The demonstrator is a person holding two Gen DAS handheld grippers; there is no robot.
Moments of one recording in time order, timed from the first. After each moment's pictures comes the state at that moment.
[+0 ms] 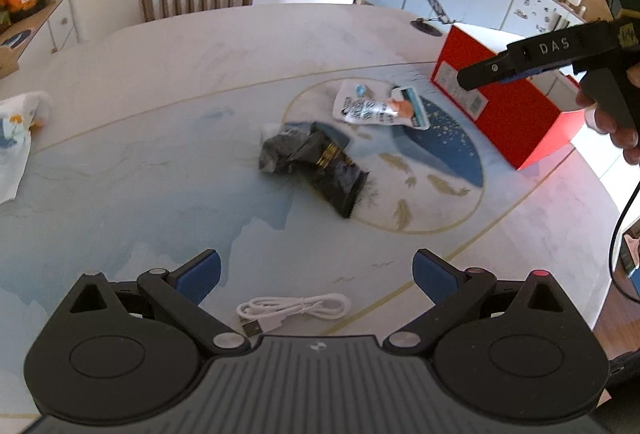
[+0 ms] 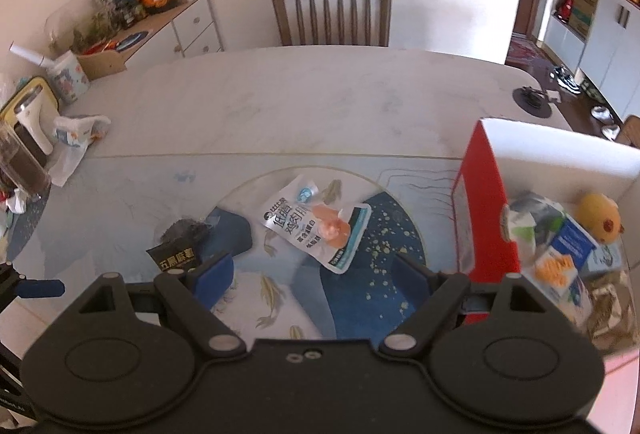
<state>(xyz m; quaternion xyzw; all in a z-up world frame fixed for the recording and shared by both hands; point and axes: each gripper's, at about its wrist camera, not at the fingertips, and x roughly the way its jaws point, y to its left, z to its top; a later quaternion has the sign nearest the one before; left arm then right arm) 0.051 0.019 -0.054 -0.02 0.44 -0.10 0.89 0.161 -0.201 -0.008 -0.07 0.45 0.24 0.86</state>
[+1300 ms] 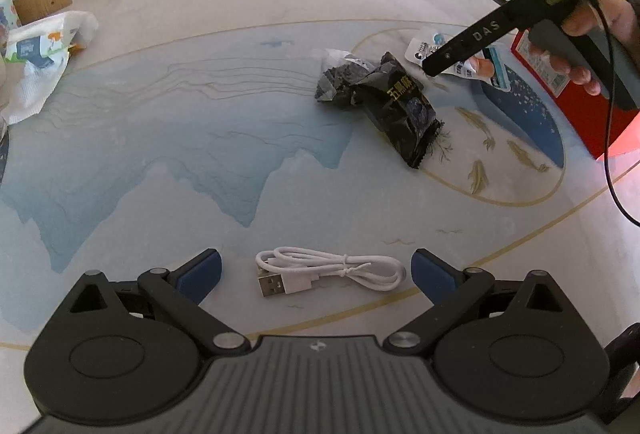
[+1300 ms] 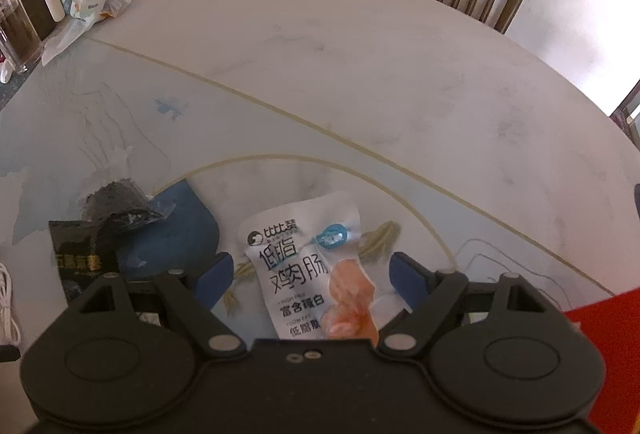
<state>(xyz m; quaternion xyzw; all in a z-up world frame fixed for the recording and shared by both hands) 0.058 0.014 -0.108 -0.04 0.49 0.00 0.87 0.255 -0.121 -0.097 -0.24 0.47 0.36 0.77</state>
